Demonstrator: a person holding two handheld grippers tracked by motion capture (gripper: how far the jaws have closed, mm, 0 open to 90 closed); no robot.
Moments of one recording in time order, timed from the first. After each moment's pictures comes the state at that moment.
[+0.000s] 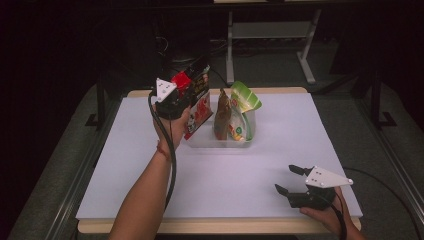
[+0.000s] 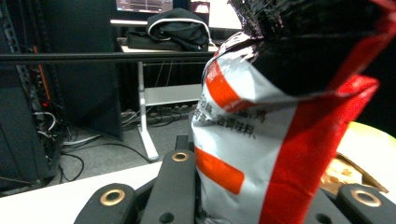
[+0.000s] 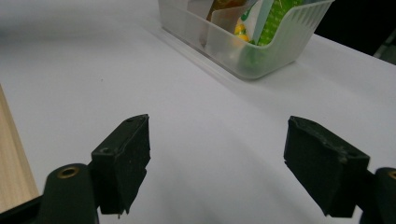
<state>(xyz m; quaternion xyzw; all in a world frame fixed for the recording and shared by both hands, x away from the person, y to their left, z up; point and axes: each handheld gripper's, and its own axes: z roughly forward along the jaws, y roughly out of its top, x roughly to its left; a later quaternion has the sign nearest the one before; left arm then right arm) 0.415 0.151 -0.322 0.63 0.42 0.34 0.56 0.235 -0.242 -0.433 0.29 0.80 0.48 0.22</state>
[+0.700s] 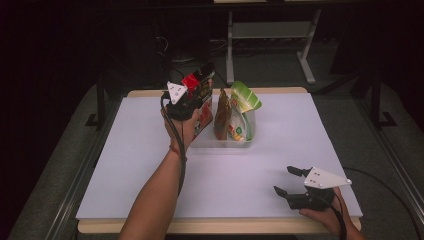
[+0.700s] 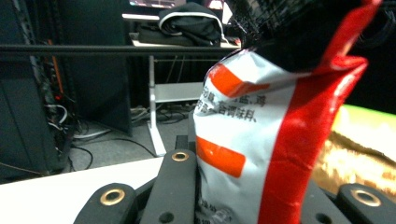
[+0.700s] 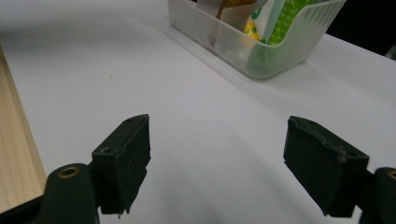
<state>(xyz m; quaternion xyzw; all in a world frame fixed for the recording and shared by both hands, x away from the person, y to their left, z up) 0.429 0.130 -0.351 0.62 0.44 0.34 0.55 0.234 -0.240 -0.433 0.28 0.80 0.48 0.21</state>
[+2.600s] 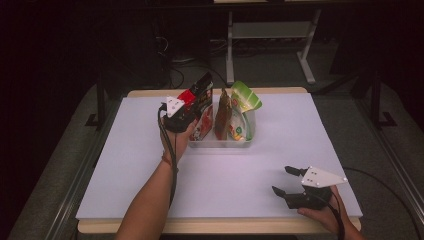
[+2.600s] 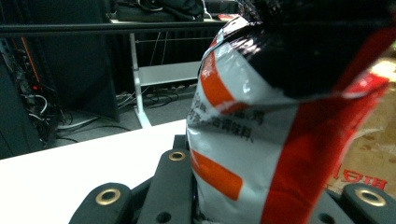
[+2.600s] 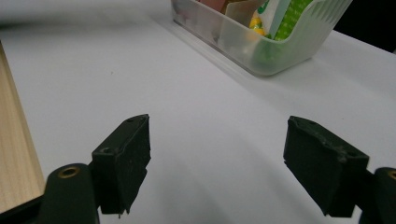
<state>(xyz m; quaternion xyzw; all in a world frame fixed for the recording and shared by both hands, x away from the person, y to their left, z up) 0.421 0.149 -0.384 0.66 0.41 0.32 0.54 0.238 -0.237 -0.436 0.28 0.81 0.47 0.21</state>
